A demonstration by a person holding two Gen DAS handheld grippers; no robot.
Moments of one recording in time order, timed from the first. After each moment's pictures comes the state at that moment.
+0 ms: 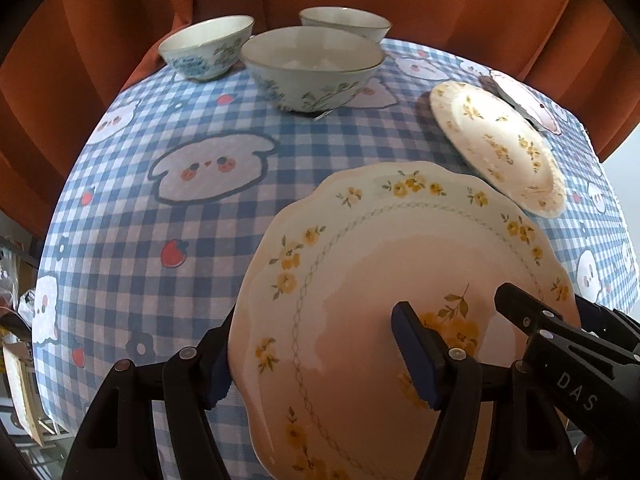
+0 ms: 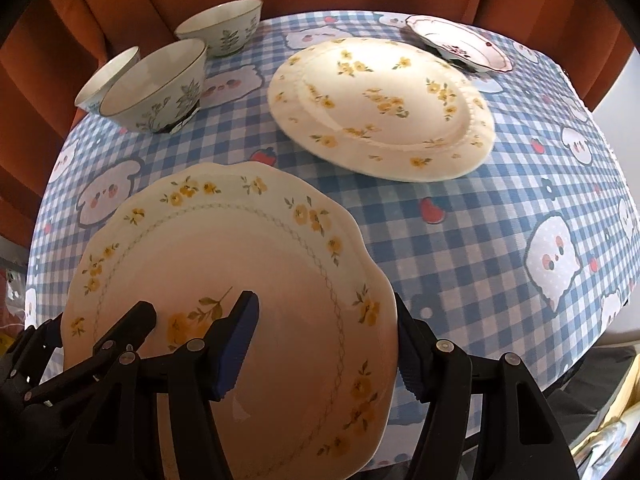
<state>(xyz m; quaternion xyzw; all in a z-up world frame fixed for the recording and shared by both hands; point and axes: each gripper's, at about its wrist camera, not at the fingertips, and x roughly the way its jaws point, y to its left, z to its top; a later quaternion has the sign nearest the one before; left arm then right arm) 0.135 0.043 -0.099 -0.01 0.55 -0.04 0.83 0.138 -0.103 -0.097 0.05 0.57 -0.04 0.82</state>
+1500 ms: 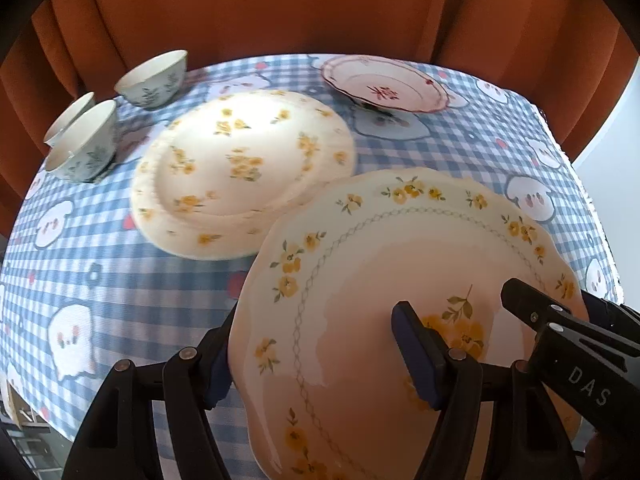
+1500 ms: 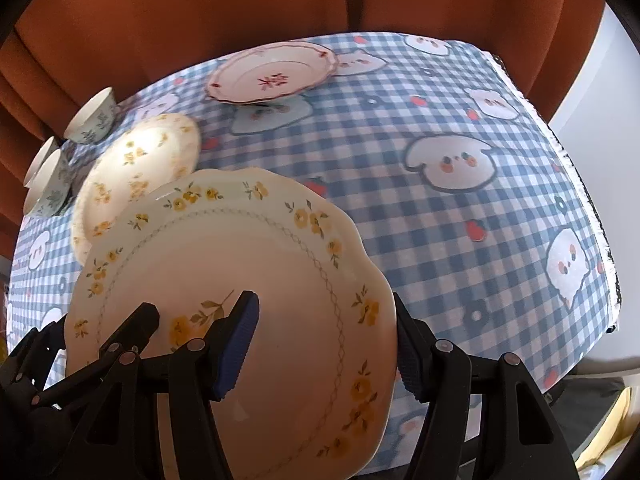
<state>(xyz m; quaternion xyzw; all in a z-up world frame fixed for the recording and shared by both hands) 0.157 -0.249 -0.086 -0.01 0.53 -0.04 0.85 0.149 -0.398 -0.074 0.05 0.55 -0.05 0.83</state>
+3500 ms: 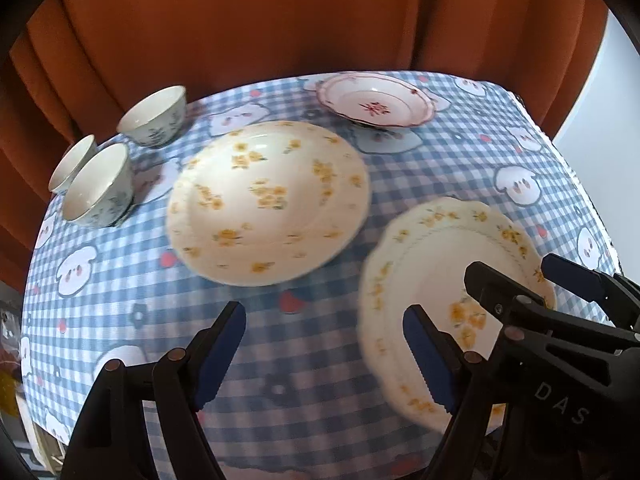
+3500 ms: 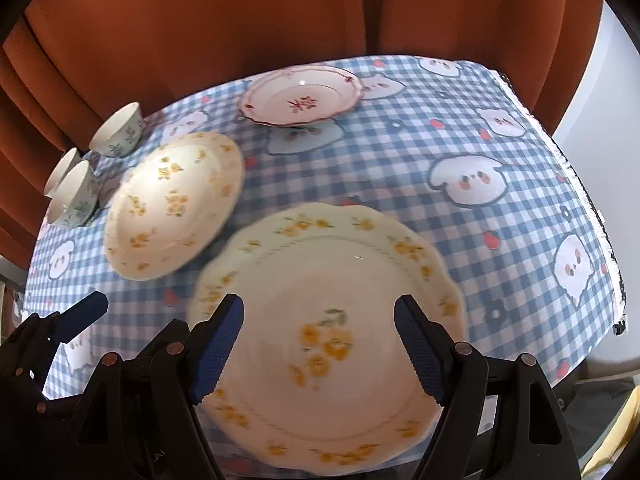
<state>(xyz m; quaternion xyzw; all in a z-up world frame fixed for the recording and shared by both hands) 0.155 -0.200 -0.044 0.05 0.51 -0.09 0.85 0.139 -0.343 -0.045 0.06 0.51 -0.03 0.86</state>
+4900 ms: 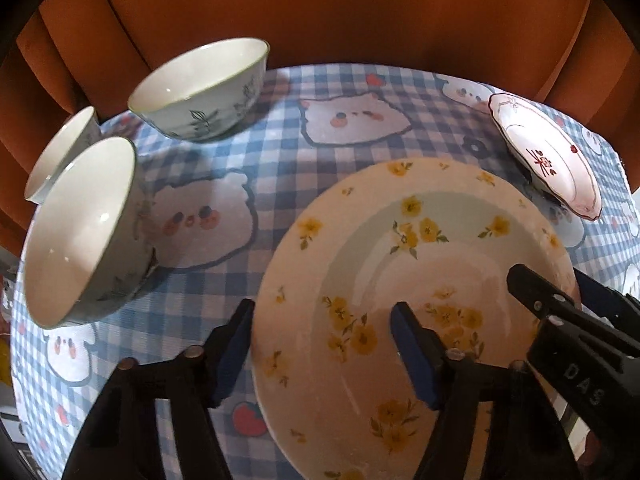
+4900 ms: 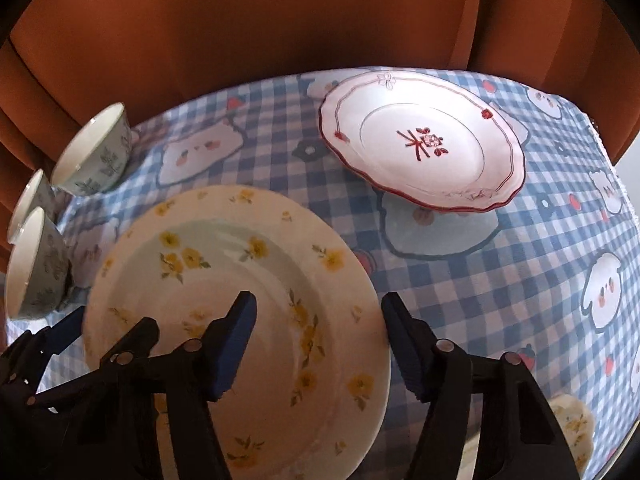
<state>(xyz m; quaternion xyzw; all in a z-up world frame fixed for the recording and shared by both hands) 0.319 -0.106 -0.119 0.01 0.54 -0.01 0.84 0.319 -0.262 -0.122 0.04 0.52 -0.02 0.85</state>
